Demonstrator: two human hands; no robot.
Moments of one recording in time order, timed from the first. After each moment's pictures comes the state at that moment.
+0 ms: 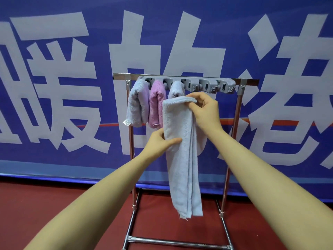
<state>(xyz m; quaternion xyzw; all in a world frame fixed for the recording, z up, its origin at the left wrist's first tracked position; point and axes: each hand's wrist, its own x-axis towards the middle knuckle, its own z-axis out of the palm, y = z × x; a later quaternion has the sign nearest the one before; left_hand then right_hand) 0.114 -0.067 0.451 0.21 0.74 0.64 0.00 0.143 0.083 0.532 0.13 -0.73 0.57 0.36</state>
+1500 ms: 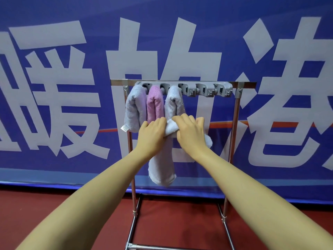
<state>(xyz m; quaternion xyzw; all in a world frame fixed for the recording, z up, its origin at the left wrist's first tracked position) 0.078 -0.067 0.467 0.26 0.84 0.09 -0.46 0.114 0.069 0.478 0.07 -0.86 0.02 0.50</state>
